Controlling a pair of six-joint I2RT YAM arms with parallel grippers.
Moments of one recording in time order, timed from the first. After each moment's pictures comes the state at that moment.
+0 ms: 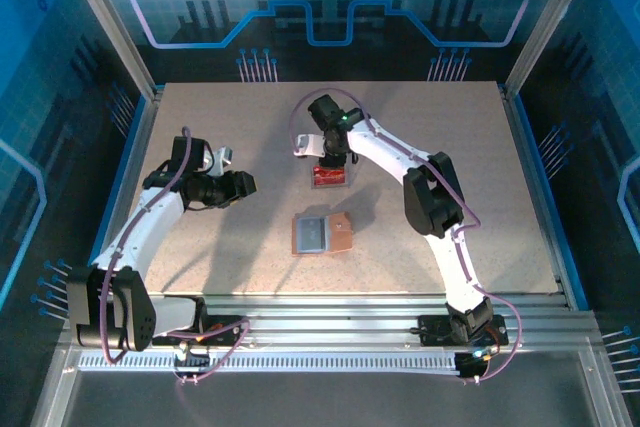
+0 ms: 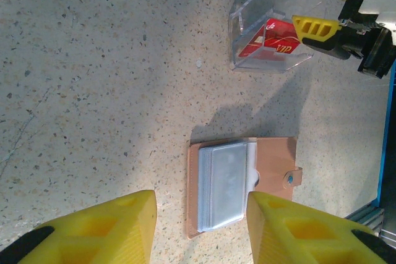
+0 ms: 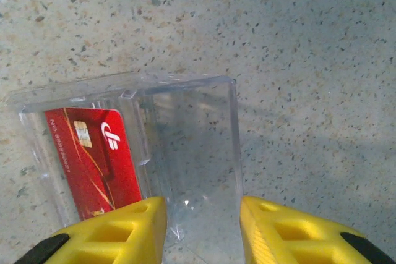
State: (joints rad) left arm -0.01 1.26 0.90 -0.67 0.55 -0.43; right arm 0.60 2.28 1.99 -0.87 0.08 -0.93
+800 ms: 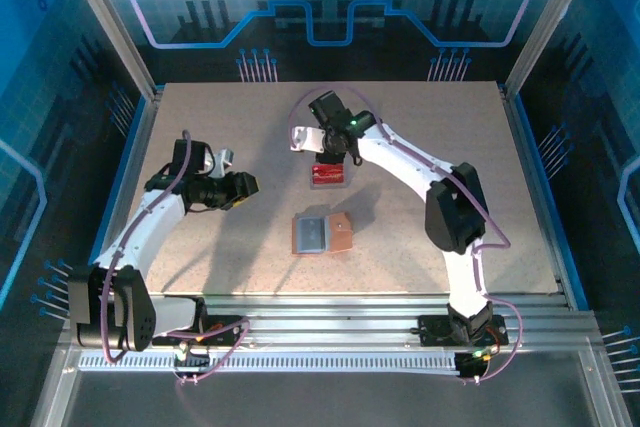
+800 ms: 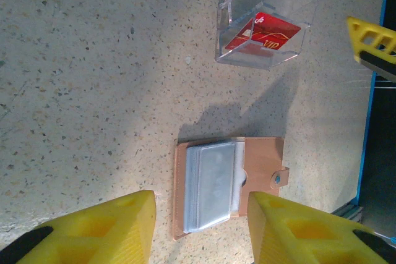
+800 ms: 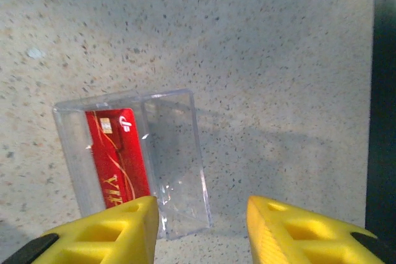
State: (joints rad) left arm -0.01 1.26 0.86 -0.61 0.60 -0.49; right arm 0.66 2.03 1.81 -0.75 0.12 -0.89
